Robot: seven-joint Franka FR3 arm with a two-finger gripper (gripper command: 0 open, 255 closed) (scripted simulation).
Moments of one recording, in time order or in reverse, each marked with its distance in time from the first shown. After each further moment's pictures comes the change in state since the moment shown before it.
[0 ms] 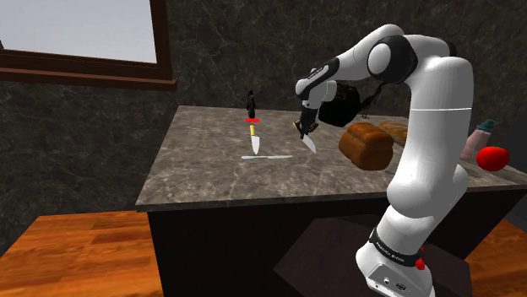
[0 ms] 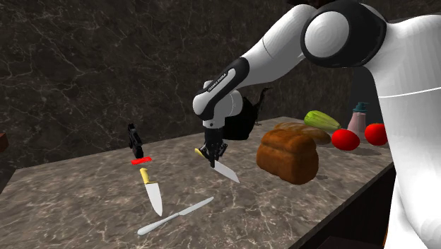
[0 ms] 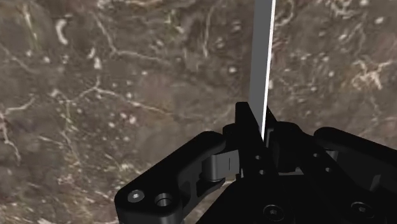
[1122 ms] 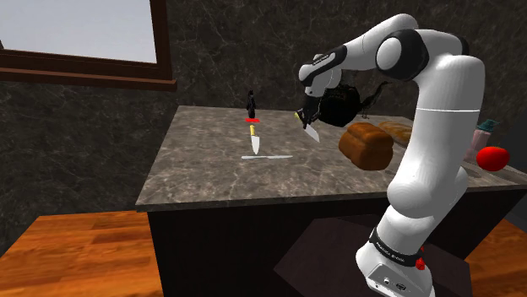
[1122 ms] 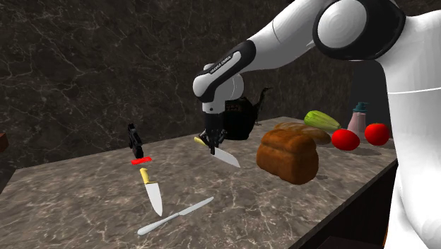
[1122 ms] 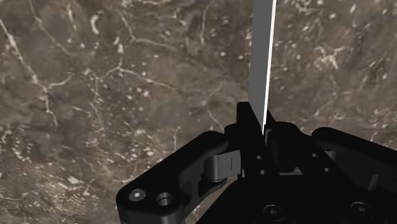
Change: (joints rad) arm 0.007 -0.071 -0.010 0.060 -0.028 -0.127 0.020
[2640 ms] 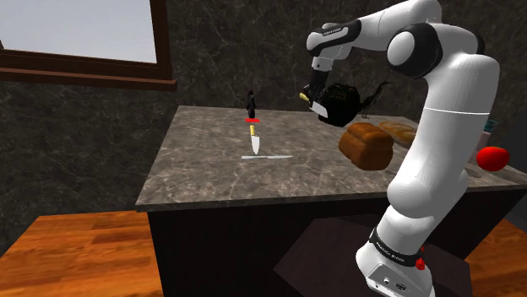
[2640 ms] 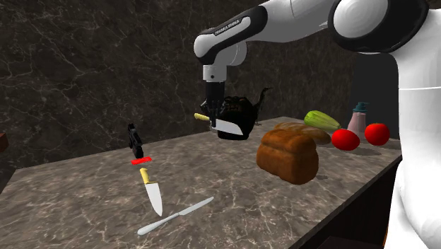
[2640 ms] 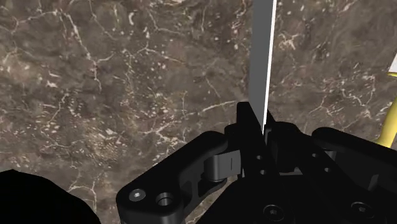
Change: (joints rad) arm -0.002 -0.078 -0.011 0.199 -0.030 -0.273 0.017
